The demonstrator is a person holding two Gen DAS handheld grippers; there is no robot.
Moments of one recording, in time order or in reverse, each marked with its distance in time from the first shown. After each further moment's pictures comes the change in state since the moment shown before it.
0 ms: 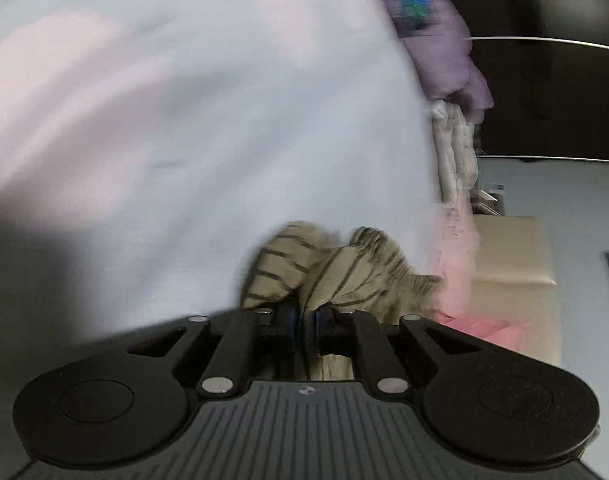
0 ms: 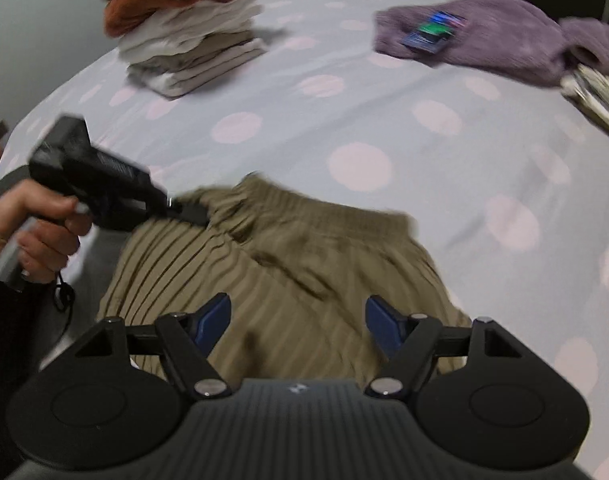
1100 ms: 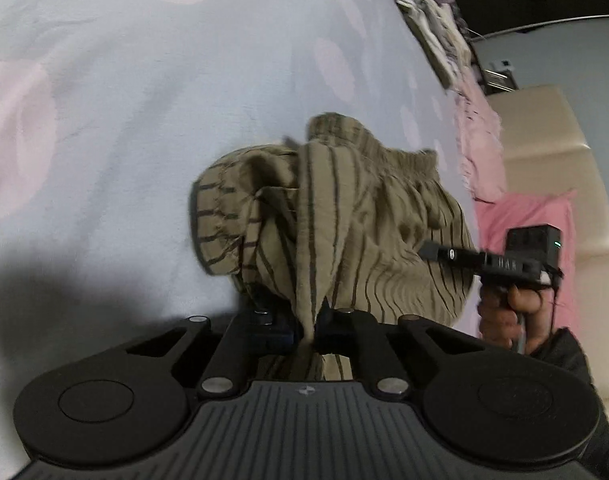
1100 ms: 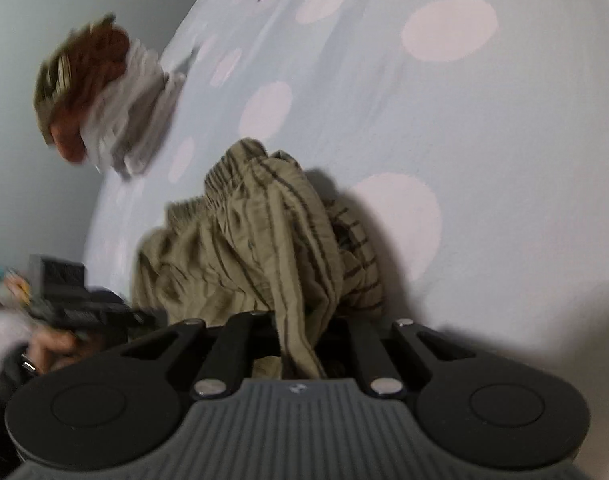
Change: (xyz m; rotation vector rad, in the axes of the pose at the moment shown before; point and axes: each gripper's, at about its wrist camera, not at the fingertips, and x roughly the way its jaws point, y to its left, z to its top) left arm 0.011 -0.060 -0.030 0.343 0.215 0.165; right arm 0.077 -0.138 -0.048 0.637 0.037 0.444
